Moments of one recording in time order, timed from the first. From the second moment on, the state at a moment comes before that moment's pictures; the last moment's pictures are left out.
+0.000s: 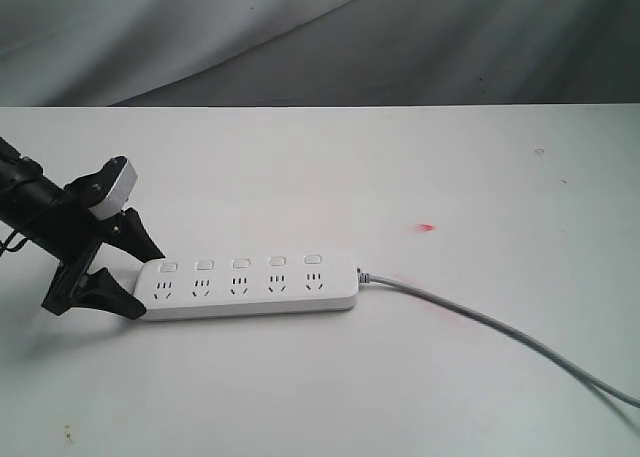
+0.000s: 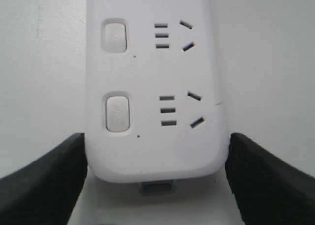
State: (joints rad) left arm 0.21 2.14 -1.25 -0.75 1.09 2.09; right arm 0.23 0.95 -1.47 0.63 1.17 -0.66
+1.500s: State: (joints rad) left arm 0.21 2.14 -1.25 -0.75 1.09 2.09; right arm 0.00 0.18 -0.32 -0.04 0.49 0.01
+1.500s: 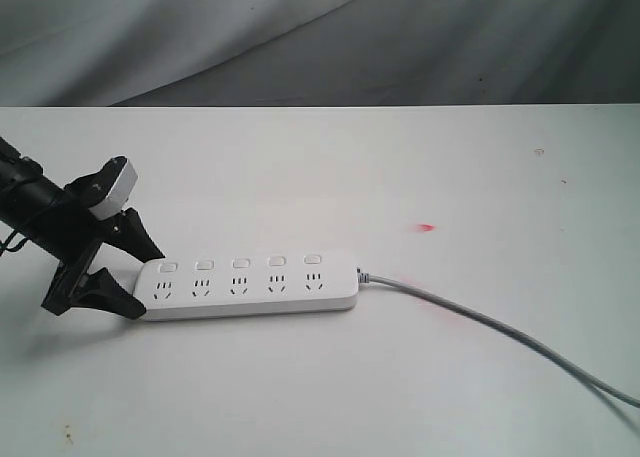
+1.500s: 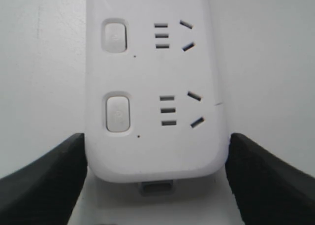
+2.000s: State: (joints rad) left arm 0.21 2.14 -1.25 -0.75 1.09 2.09; right arm -0.06 0.01 -0.15 -0.04 0.45 0.01
